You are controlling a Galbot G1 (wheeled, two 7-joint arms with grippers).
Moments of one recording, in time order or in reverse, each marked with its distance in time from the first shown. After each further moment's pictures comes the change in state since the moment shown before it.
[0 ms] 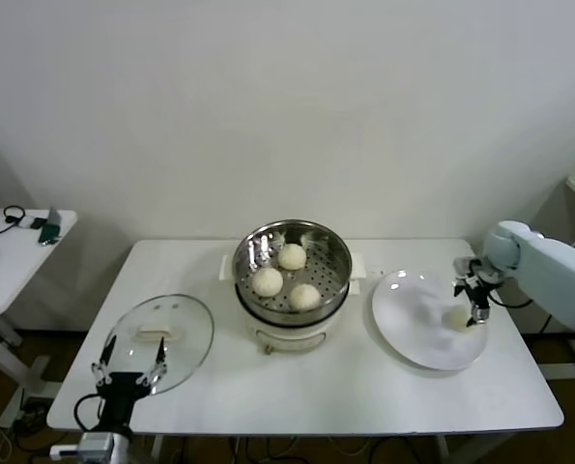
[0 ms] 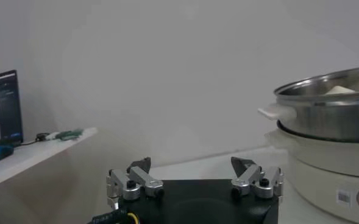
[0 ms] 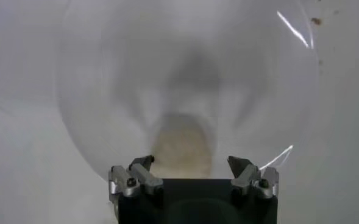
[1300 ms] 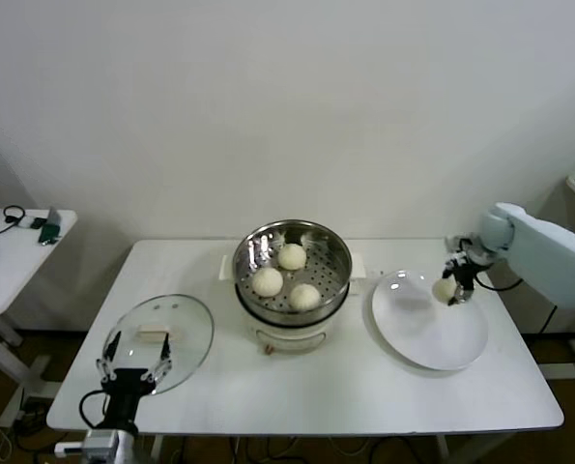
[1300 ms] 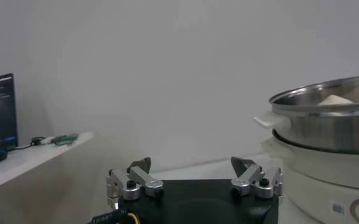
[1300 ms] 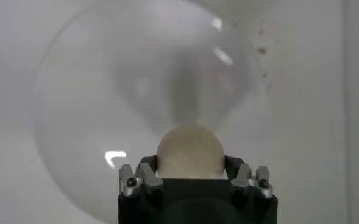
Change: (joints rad) left arm -0.010 -0.012 0.019 -0.017 0.006 0.001 -0.001; right arm 0.202 0.061 -0.168 0.013 0.295 -0.094 0.017
